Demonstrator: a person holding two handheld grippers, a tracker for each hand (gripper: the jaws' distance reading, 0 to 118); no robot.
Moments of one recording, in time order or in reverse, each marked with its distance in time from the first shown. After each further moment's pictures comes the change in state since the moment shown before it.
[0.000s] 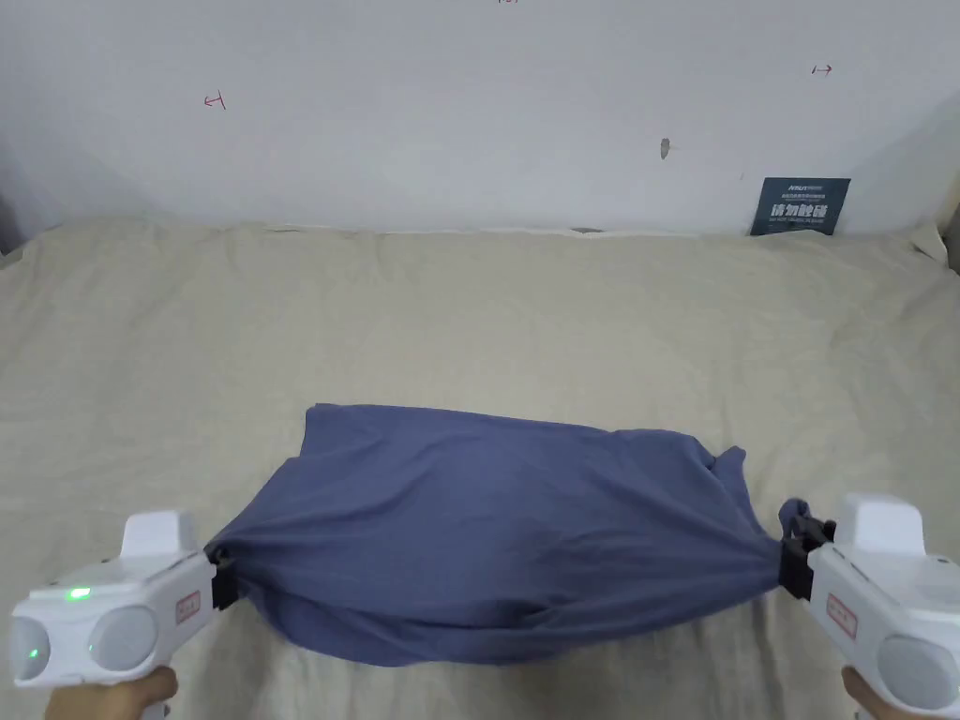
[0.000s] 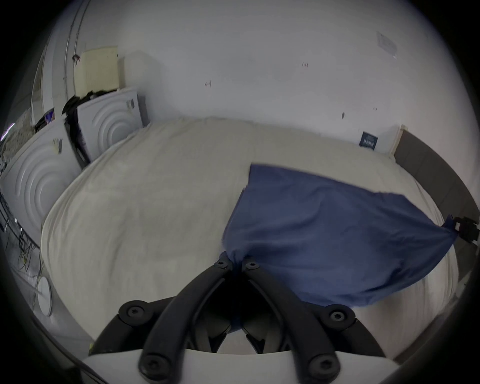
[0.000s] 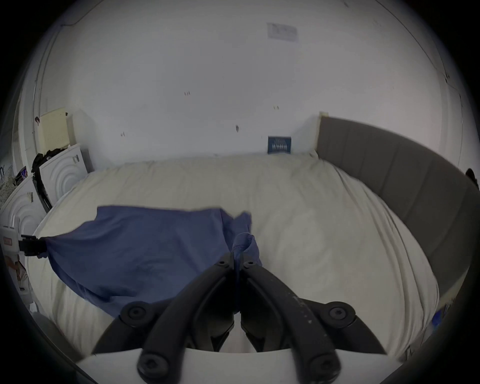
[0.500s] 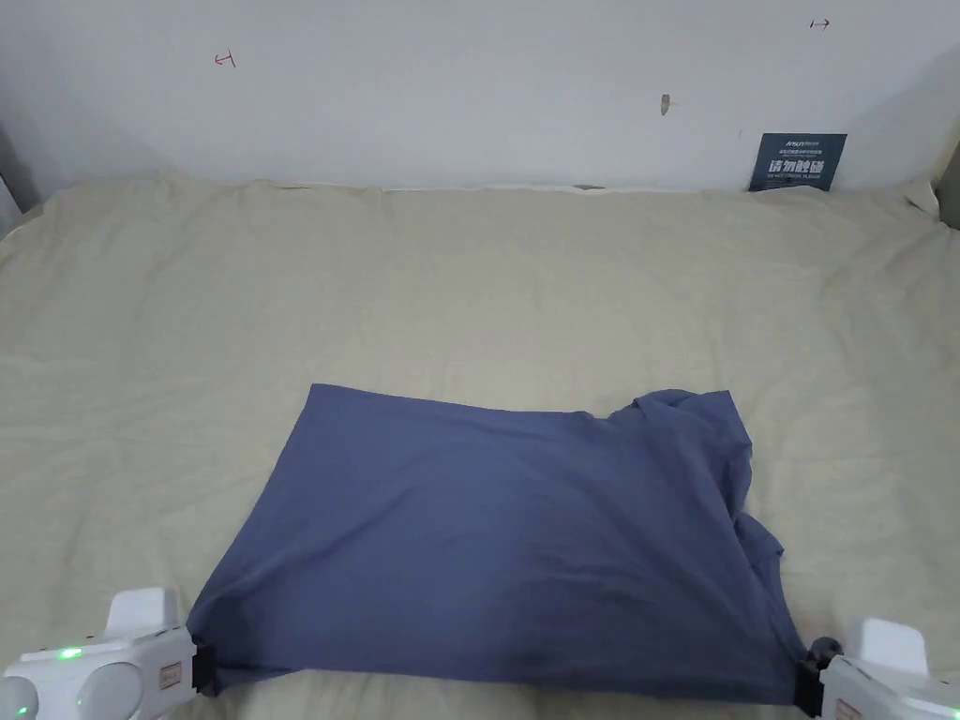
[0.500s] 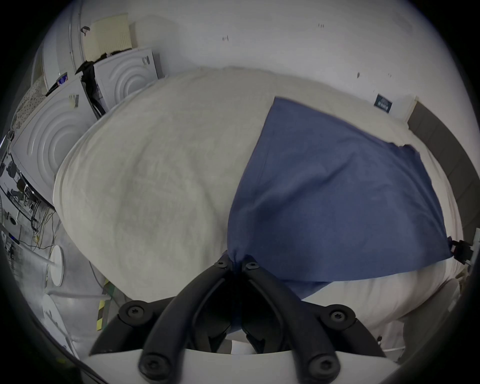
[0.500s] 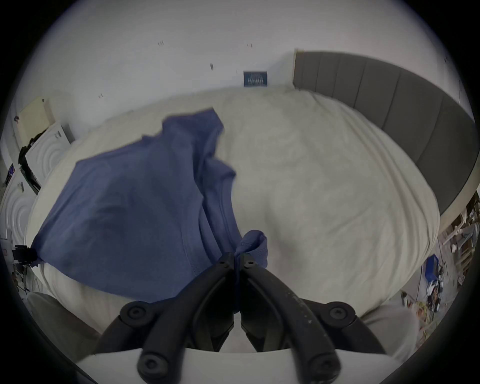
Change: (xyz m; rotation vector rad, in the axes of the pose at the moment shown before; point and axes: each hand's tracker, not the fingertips) left arm -0.029 -0.111 0.027 -0.264 0.071 0.018; right arm 0.036 -0.140 0.024 -0.335 -0.068 -0.087
